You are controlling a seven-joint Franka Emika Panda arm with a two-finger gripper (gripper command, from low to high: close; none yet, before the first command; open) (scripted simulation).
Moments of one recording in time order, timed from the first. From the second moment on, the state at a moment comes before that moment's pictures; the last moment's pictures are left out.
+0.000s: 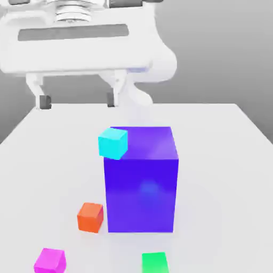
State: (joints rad) arm 0.00 -0.16 -0.18 -2.30 0.10 2.49 0.61
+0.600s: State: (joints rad) arm -0.15 0.49 -0.18 -2.28 0.22 2.75 0.42
